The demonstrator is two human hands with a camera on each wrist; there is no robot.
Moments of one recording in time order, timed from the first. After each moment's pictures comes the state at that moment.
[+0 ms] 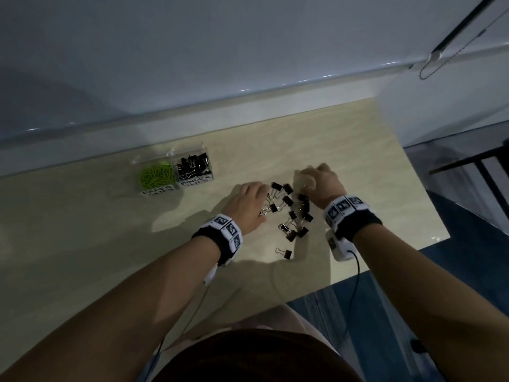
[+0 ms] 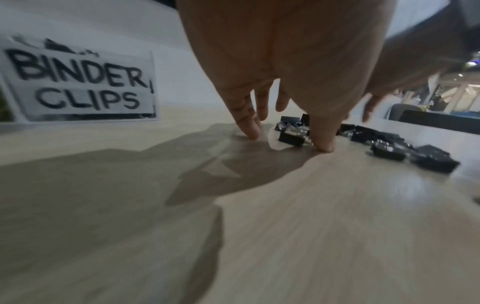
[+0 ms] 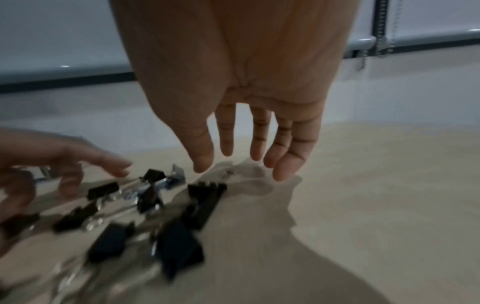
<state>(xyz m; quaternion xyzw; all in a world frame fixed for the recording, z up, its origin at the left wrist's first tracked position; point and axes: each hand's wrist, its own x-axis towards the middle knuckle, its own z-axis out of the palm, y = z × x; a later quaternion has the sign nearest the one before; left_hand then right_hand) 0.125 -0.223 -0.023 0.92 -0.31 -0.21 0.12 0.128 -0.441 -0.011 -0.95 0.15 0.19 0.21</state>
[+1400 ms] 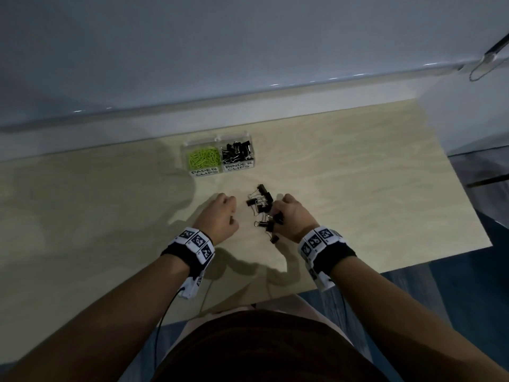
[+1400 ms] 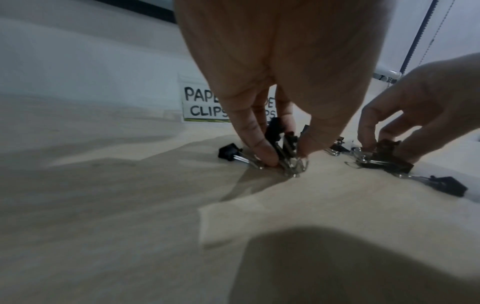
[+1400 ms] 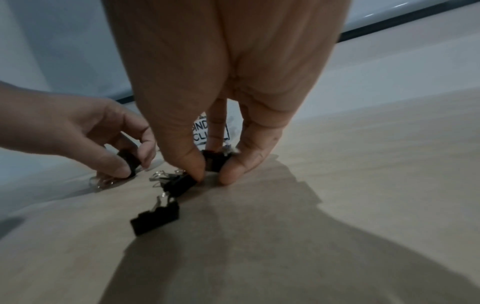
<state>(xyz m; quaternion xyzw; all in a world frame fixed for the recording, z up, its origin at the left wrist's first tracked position) 0.076 -0.086 -0.018 0.95 -0.13 -0.22 0.19 0.062 -0.296 -0.020 -0.94 -0.06 0.25 0.24</state>
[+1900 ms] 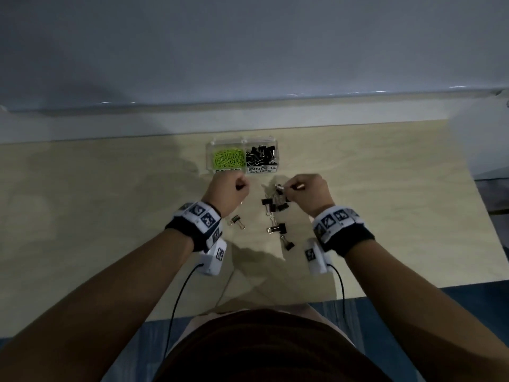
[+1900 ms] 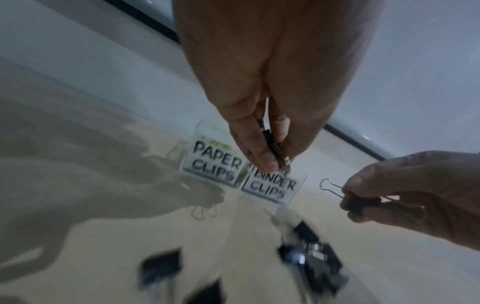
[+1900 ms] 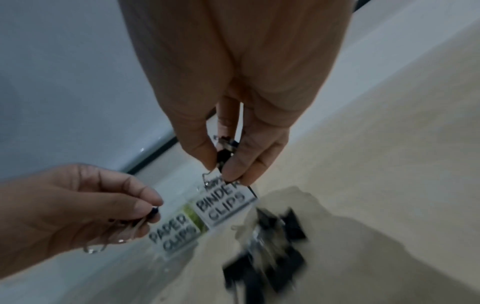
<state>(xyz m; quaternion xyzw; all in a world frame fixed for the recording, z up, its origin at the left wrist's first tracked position) 0.116 -0.071 0.022 0.91 0.00 -0.15 0.40 0.120 -0.277 0.014 -0.89 0.08 0.15 0.43</state>
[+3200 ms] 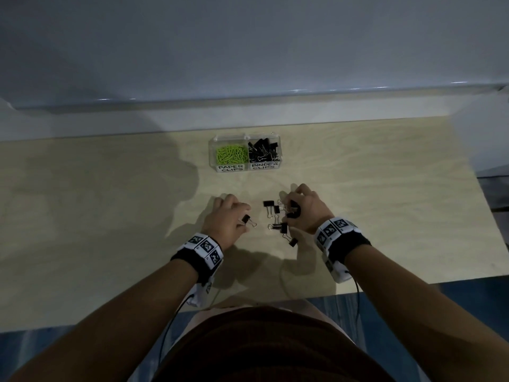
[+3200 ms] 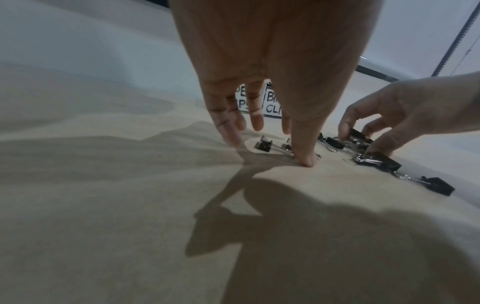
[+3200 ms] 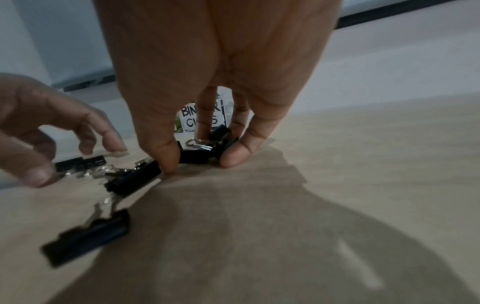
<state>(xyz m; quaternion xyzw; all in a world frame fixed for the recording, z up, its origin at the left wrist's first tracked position) 0.052 -0.054 -0.027 0.95 -0.08 -0.19 0.22 0.089 -0.288 -0.020 -0.95 -0.07 0.25 0.20</state>
